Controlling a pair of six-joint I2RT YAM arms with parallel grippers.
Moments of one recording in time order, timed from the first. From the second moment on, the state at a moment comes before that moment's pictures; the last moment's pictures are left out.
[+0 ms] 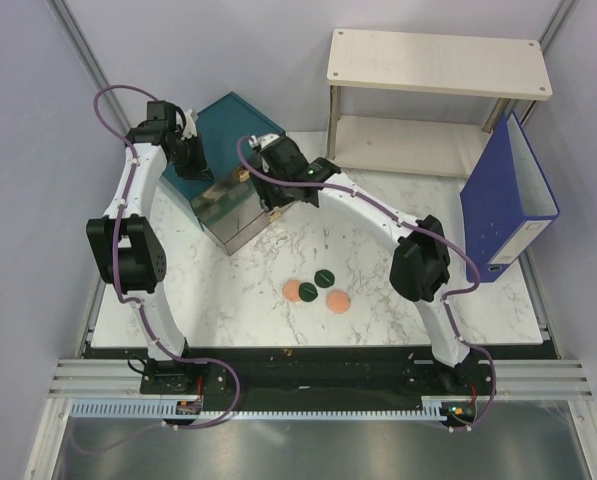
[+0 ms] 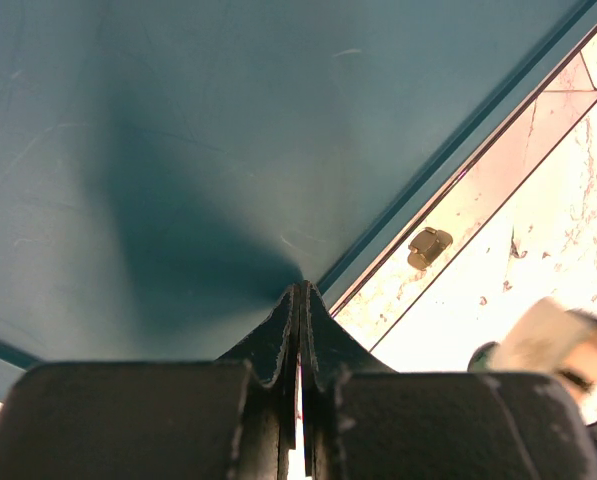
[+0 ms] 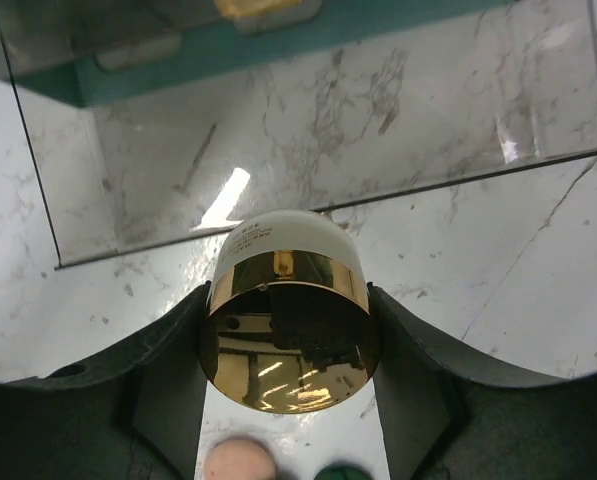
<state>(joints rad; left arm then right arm) 0.03 1.97 1.88 -0.92 0.30 -0.16 0.81 2.19 2.11 -0.72 0.10 0.21</state>
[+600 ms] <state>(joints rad) 0.03 1.97 1.88 -0.91 0.30 -0.16 0.69 2.41 2.24 -0.56 0.09 0.40</state>
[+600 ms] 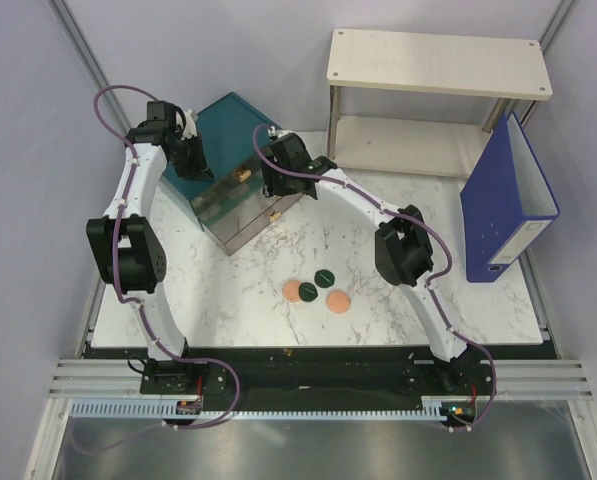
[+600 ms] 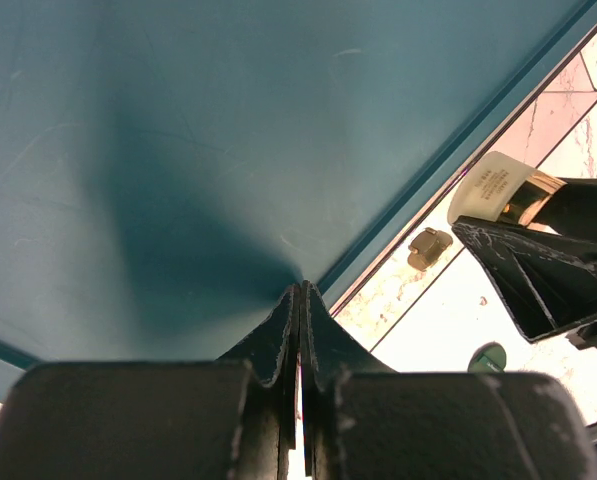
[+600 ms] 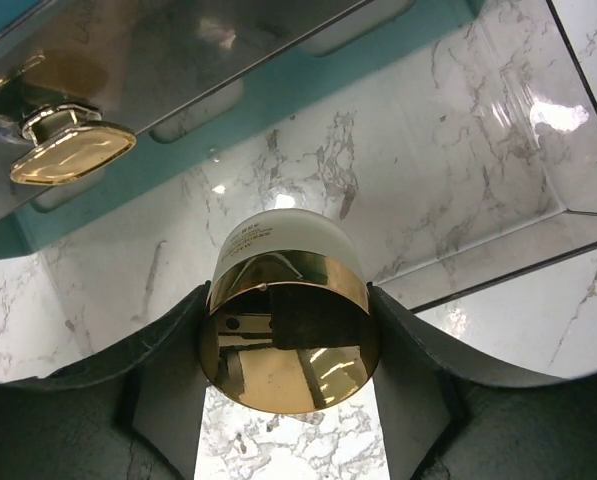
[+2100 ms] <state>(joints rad) 0.03 1.96 1.87 -0.91 0.30 -0.16 0.71 1.77 1.23 -0.53 0.07 0.32</state>
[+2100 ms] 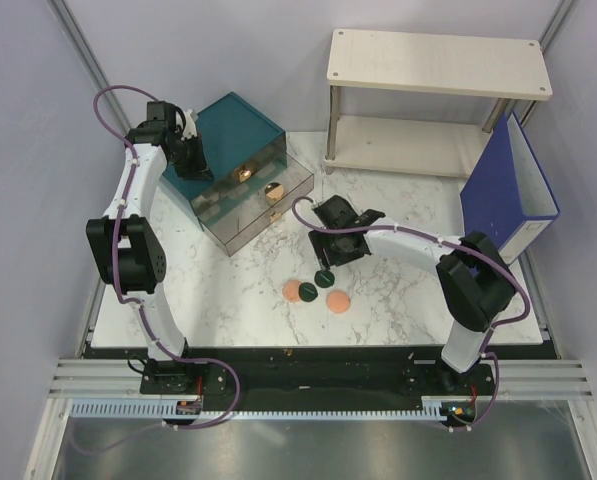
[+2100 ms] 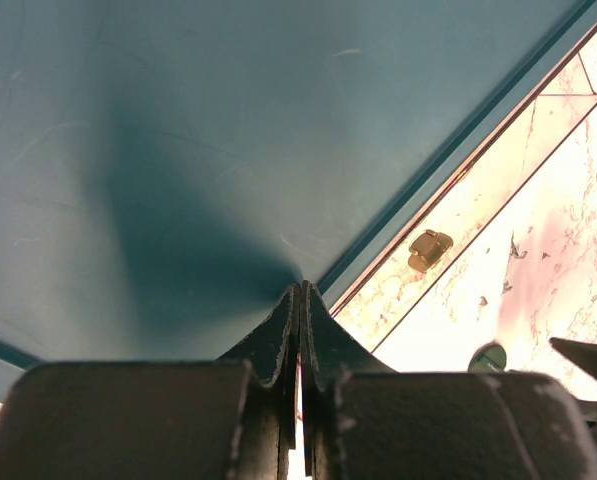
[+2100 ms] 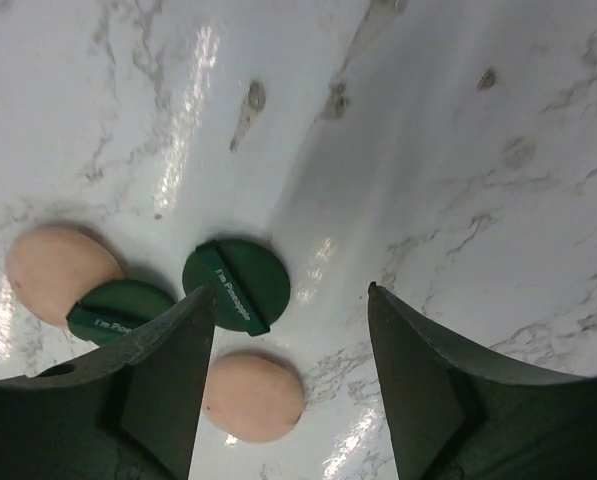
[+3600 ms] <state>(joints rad) 0.03 1.95 1.84 -0.88 0.30 -0.16 0.78 2.21 2.04 -0.50 -0.08 0.38</state>
